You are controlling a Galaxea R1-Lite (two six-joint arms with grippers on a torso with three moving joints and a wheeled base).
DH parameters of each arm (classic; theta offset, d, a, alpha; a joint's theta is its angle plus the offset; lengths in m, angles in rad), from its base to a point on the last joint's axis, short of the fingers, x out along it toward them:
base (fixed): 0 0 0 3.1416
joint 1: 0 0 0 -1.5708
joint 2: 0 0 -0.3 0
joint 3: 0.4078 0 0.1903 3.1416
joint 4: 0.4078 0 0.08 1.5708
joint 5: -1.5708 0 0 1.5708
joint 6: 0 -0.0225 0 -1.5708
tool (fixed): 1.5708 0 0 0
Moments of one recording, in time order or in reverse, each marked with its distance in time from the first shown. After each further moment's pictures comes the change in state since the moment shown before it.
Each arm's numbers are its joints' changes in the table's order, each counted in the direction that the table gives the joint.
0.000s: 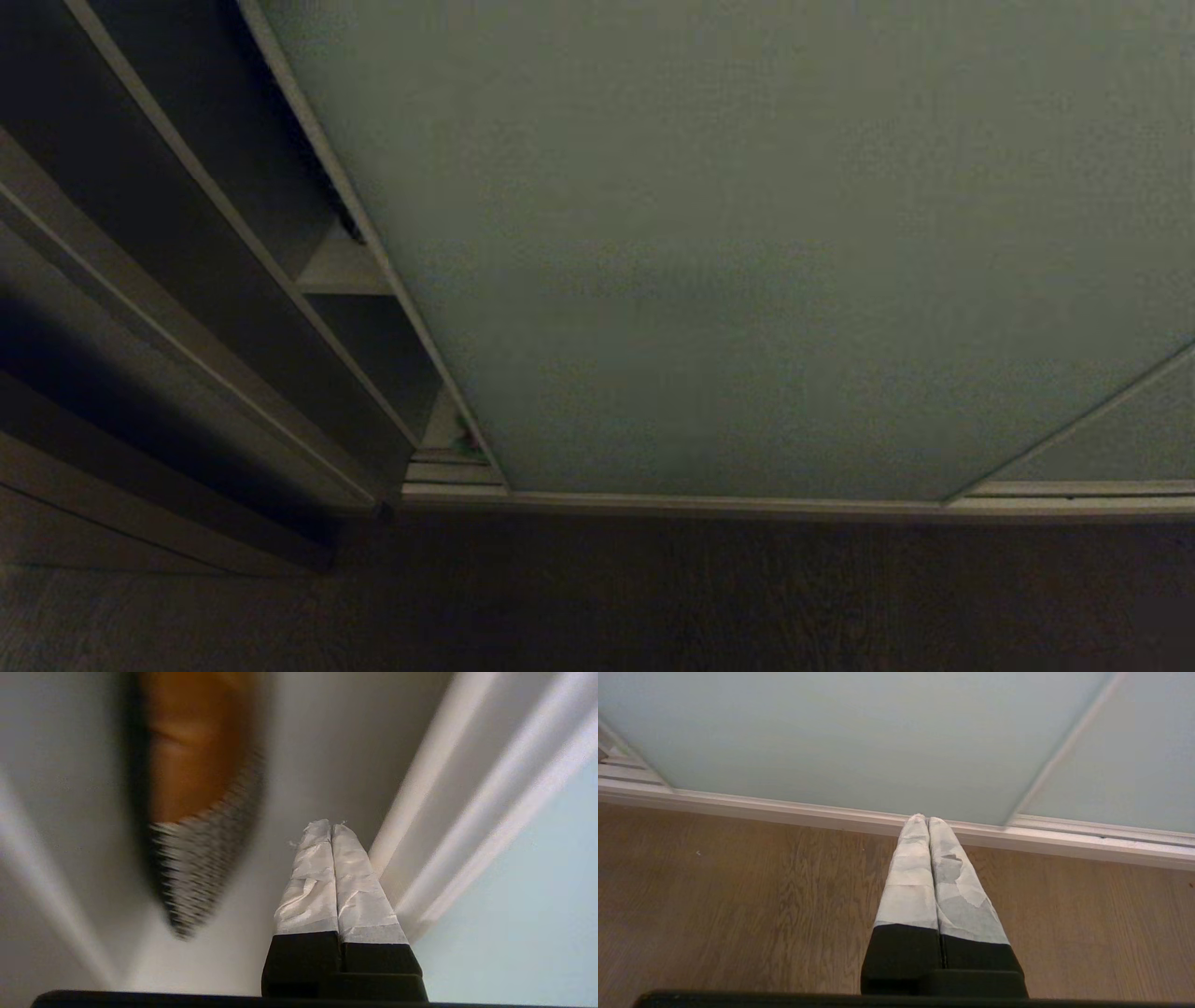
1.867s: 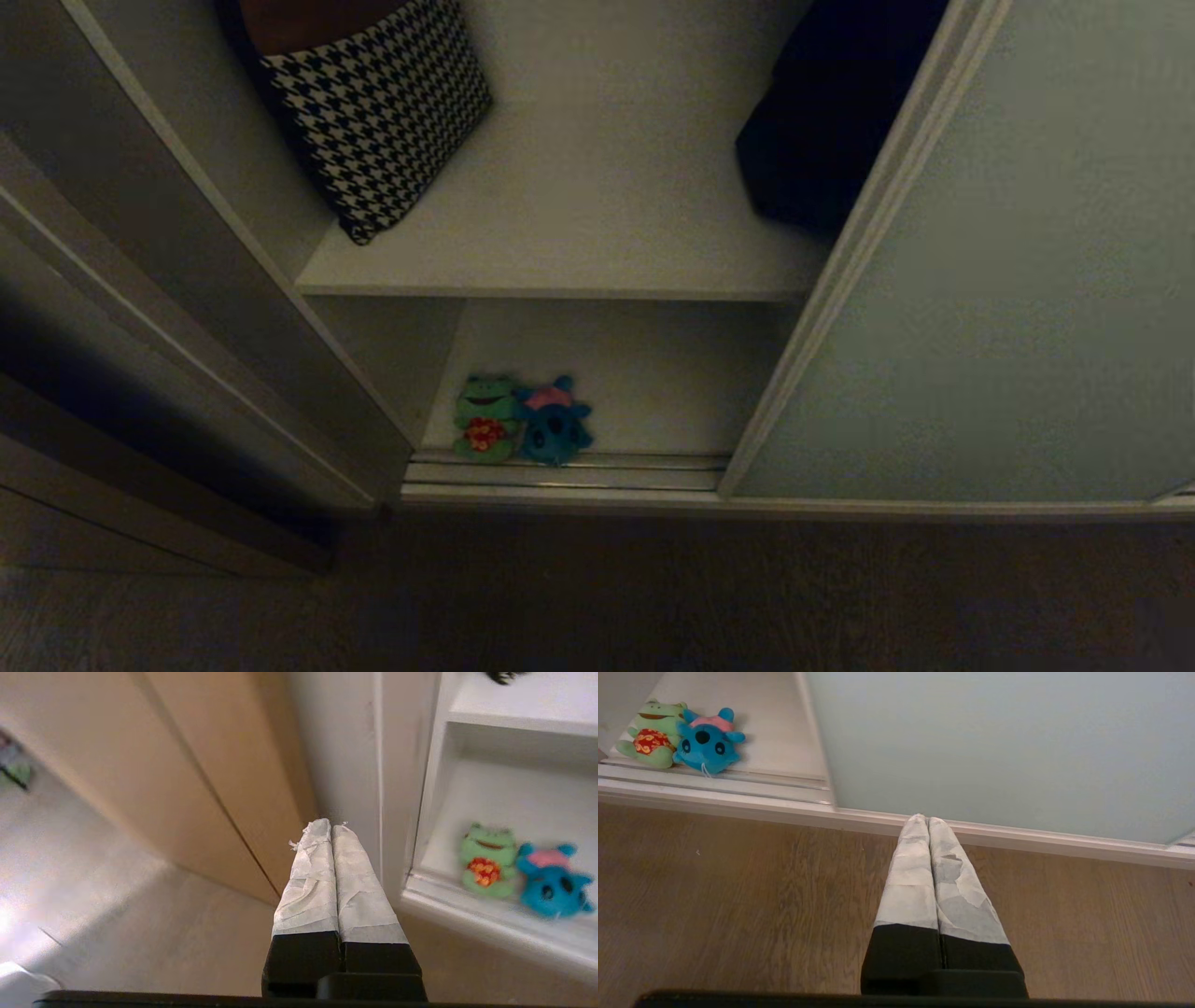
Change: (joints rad) left arm -0.265 1.034 -1.292 -0.031 0.379 -0.138; right arm 0.000 0.000 0.000 0.000 0.000 0.000
